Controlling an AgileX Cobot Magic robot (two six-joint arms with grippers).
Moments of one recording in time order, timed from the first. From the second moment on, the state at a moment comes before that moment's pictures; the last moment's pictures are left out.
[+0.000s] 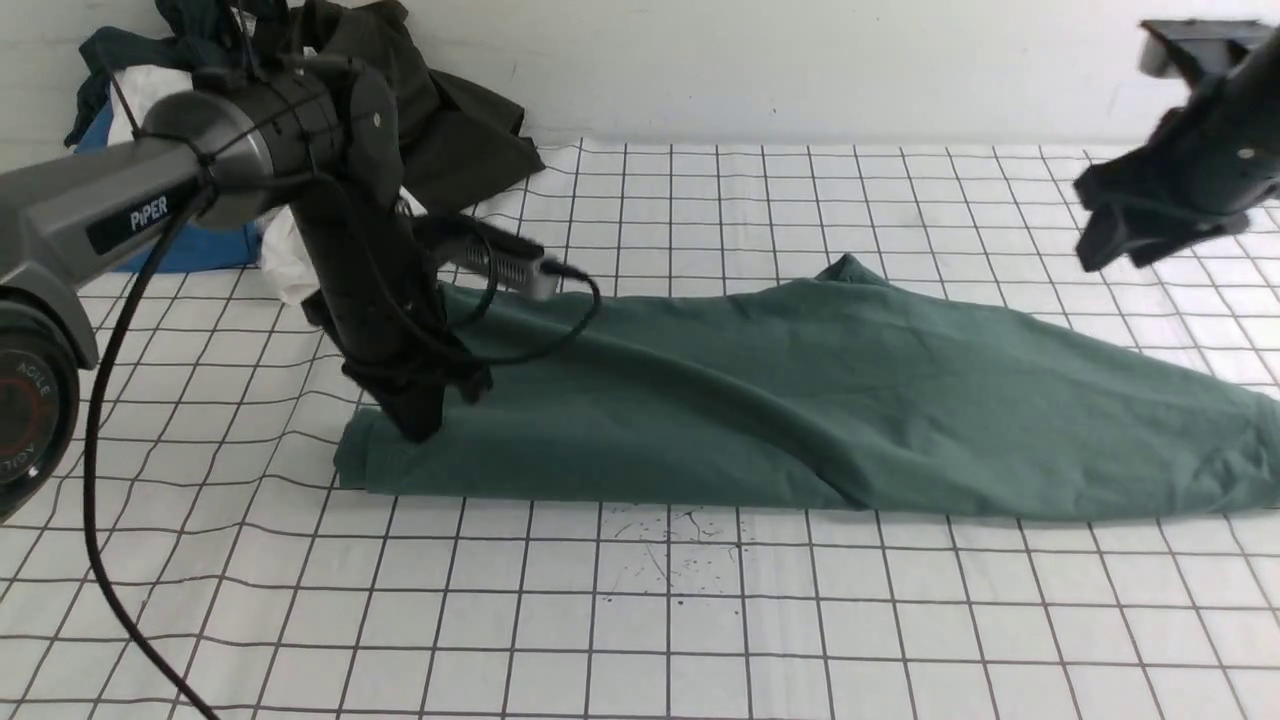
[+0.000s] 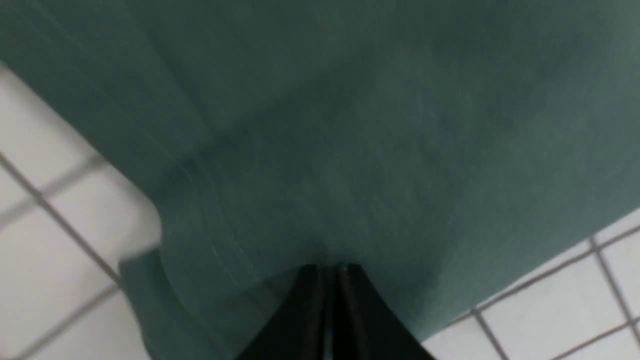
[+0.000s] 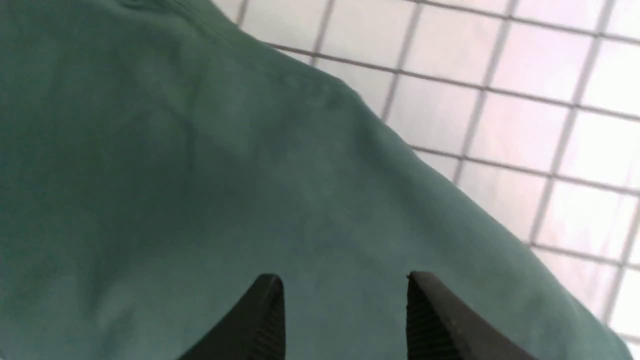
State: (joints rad) right arm -0.10 2.01 -1.84 0.23 1.23 -0.33; left arm -0.22 2.15 -1.73 -0.13 1.23 0.38
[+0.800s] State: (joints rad) right arm -0.28 2.10 -1.50 0.08 1.02 -0.10; left arm -0.21 2.12 -1.57 -0.14 1.17 0.38
